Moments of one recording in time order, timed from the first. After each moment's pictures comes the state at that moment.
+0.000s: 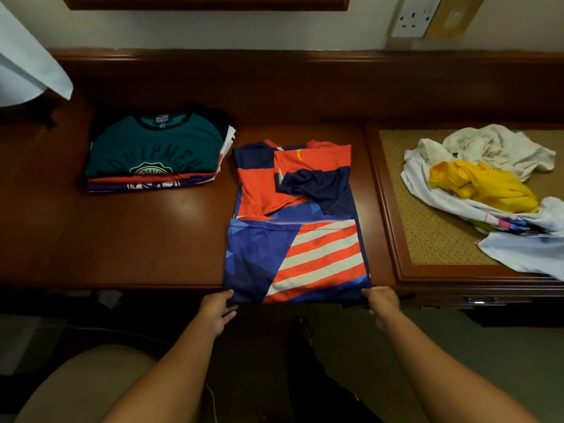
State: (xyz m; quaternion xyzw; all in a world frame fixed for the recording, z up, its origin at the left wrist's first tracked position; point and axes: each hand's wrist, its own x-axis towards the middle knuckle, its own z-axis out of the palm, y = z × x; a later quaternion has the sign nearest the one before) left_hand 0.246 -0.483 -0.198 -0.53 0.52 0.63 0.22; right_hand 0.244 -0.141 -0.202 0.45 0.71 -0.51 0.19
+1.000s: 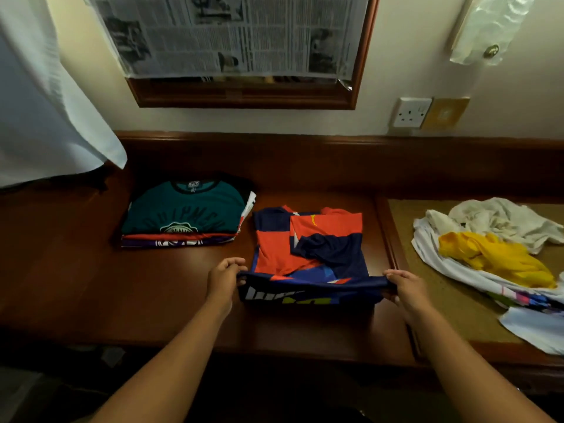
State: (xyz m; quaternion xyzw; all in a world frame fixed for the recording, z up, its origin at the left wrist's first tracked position) left_hand 0.114 -0.488 -0.098 -0.31 0.69 0.66 0.00; right_hand 0.126 -0.142 -0.081 0.34 0.65 -0.68 0.03
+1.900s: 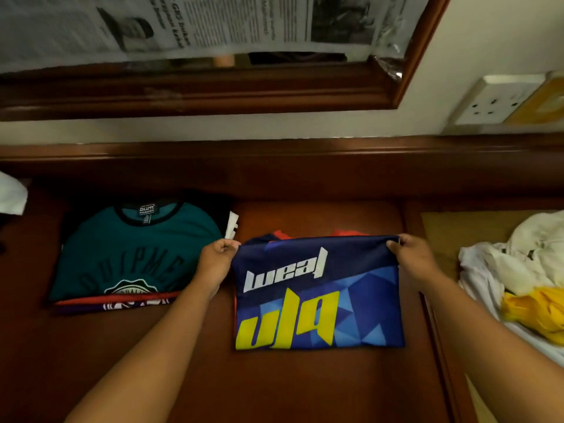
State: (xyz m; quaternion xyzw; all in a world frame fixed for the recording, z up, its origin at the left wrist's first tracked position) left_hand -0.142 -0.503 -0.140 -0.27 0.80 0.53 0.10; right_hand -0.148 -0.122 -0.146 0.27 0.82 -0.48 0.14
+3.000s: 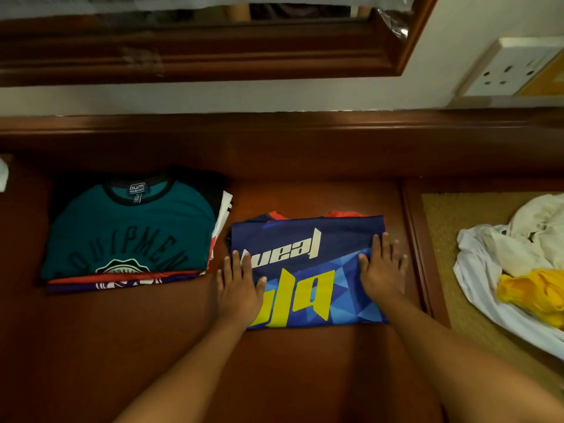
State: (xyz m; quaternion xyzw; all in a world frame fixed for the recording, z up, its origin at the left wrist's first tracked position) left_hand -0.047 -0.456 -0.200 -0.06 0.98 0.06 0.20; right_hand -0.086 -0.162 -0.205 0.14 0.96 -0.10 0.20
